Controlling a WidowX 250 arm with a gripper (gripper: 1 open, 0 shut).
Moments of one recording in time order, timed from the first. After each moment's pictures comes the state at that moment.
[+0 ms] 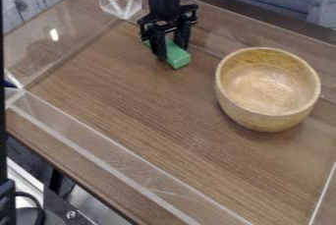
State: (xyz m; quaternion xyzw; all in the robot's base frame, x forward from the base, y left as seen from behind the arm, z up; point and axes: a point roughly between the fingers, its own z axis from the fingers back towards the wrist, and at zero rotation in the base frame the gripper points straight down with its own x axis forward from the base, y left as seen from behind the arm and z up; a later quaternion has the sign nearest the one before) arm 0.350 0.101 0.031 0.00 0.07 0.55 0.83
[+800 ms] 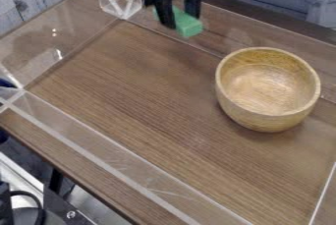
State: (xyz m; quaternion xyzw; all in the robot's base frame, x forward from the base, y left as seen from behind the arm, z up) arm 0.352 0.083 0.115 -0.07 0.08 0.51 0.85
